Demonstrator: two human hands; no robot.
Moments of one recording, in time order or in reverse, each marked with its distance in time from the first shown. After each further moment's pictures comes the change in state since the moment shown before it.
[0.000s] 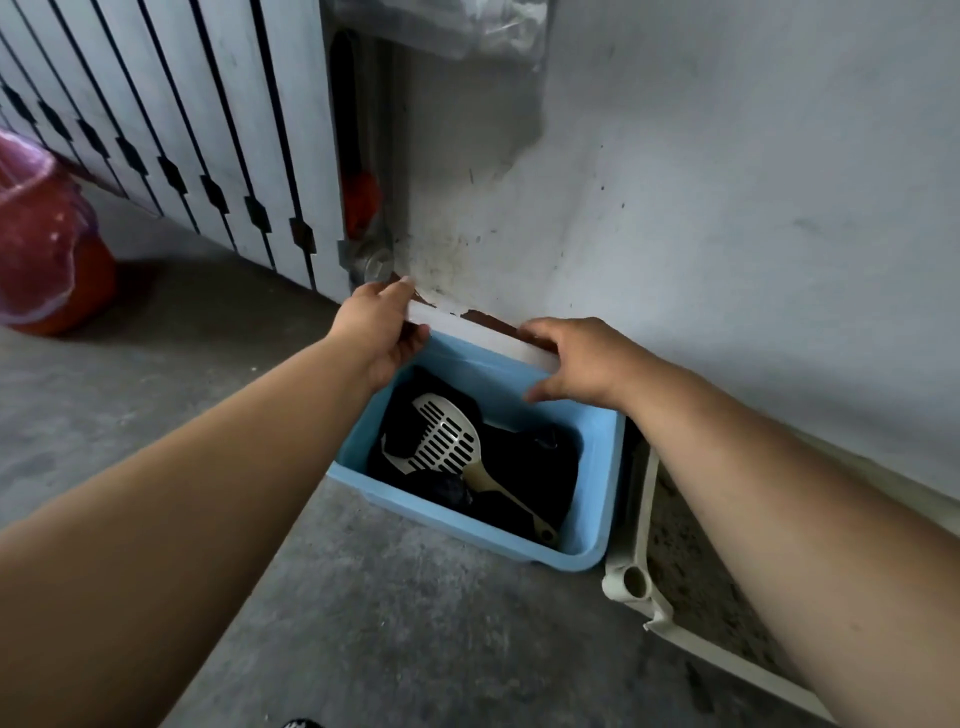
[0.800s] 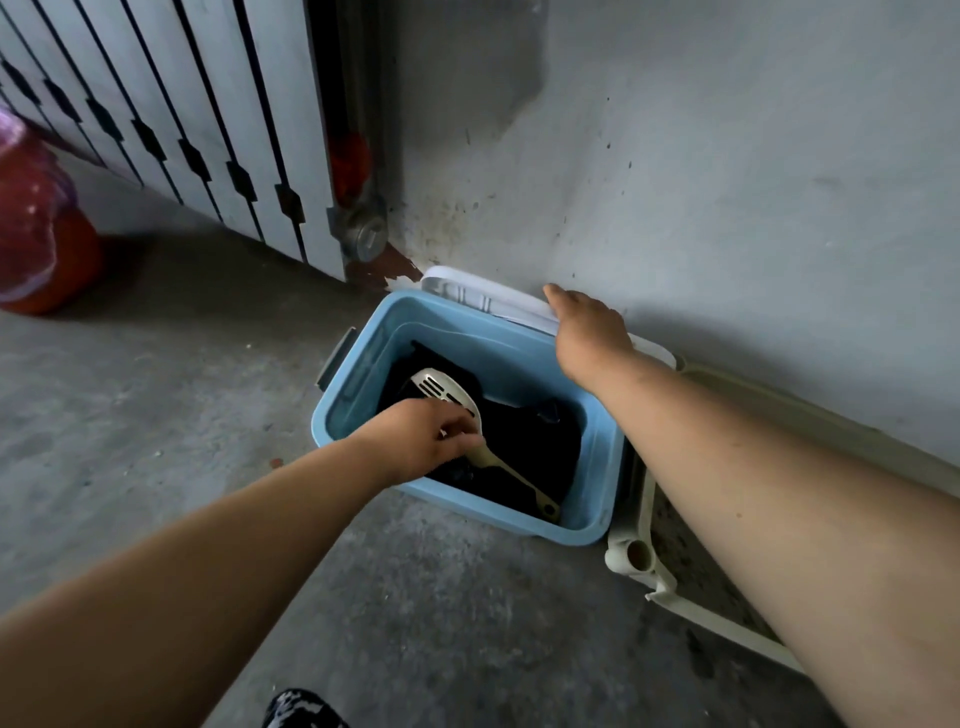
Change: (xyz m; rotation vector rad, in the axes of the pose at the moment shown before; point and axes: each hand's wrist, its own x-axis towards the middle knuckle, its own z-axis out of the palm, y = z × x) left_hand -0.021 -0.095 -0.039 1.364 -0.620 0.347; right_hand 0.047 0.038 0.046 -0.313 0.201 0.095
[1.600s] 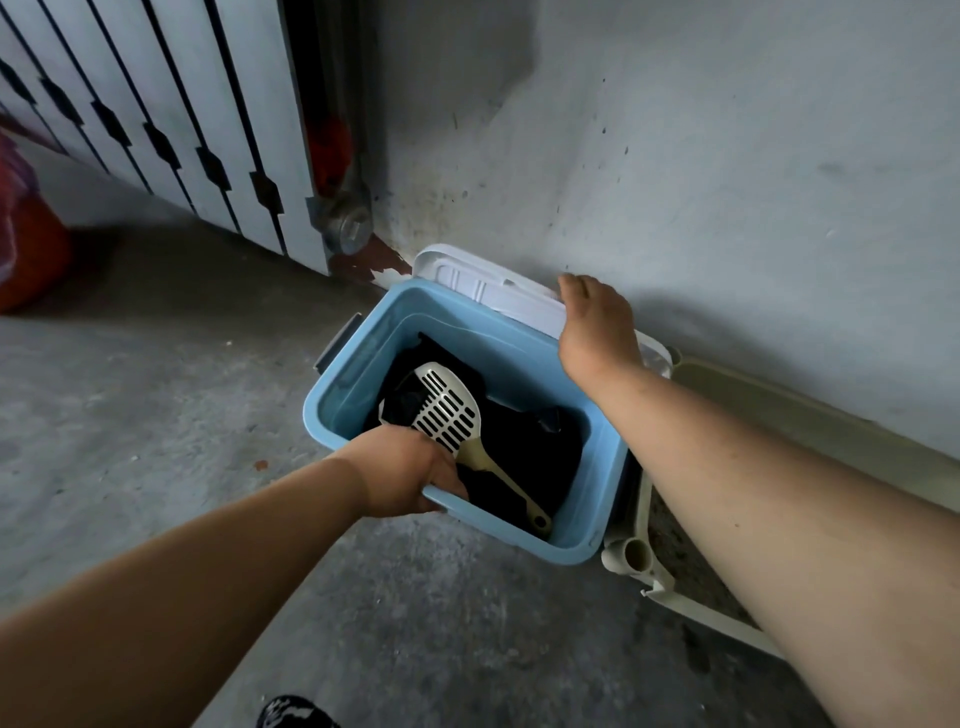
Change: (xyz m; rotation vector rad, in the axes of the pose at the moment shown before) left_hand 0.002 -0.027 0.016 0.457 -0.156 0.445; right_hand 0.003 0.012 0.016 0.028 0.261 0.028
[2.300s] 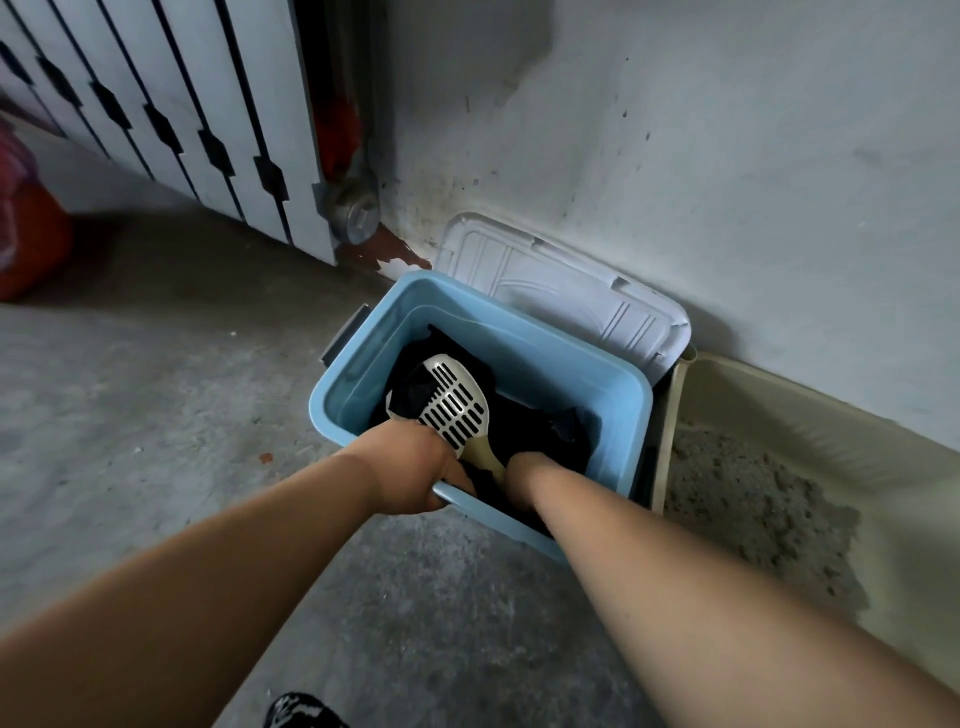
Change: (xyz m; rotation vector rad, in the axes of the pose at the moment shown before) left_hand 0.003 0.004 -0.004 0.071 -0.091 -0.094; right_hand -0.091 -0.059 0.080 0.056 -1.050 0.210
